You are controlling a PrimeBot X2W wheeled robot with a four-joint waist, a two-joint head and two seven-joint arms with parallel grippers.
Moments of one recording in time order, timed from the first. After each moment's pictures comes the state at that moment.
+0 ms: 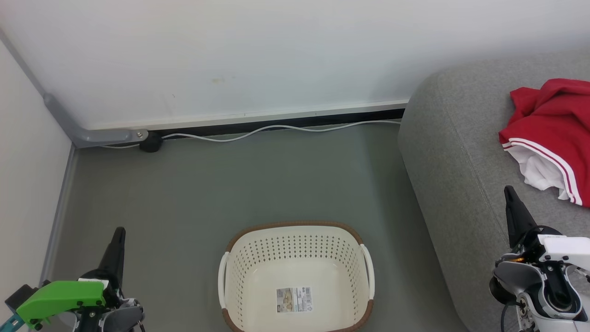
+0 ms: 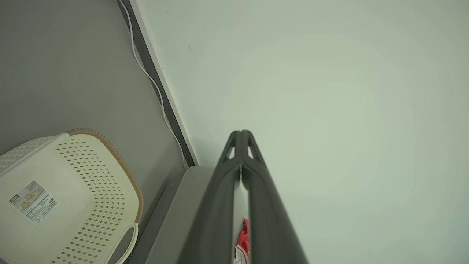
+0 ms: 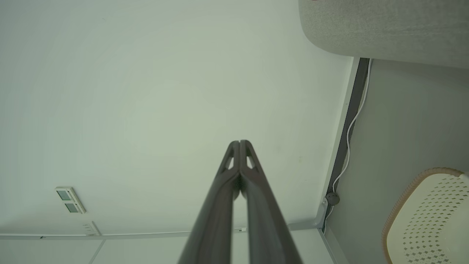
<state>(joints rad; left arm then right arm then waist) -0.04 0.07 0.03 0.27 -1.64 -0.11 0.07 -0.05 -0.06 -0.10 0.29 1.62 0.11 0.08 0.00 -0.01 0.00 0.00</state>
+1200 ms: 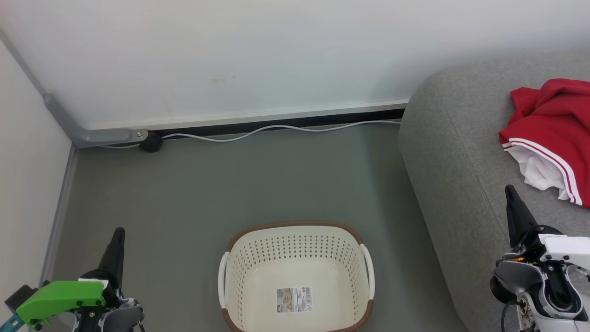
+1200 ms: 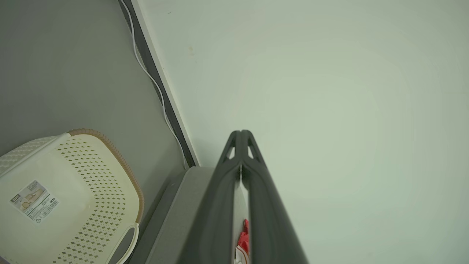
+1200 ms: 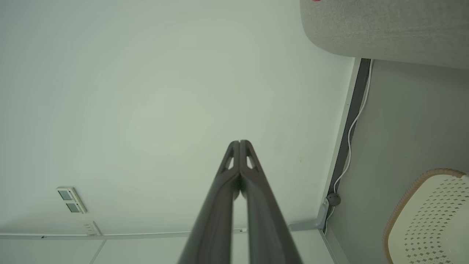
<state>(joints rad) -0.05 0.07 0.03 0.28 -1.64 -0.12 0.07 -0.06 -0.06 -0.11 0.28 1.62 0.11 0.08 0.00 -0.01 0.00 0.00</state>
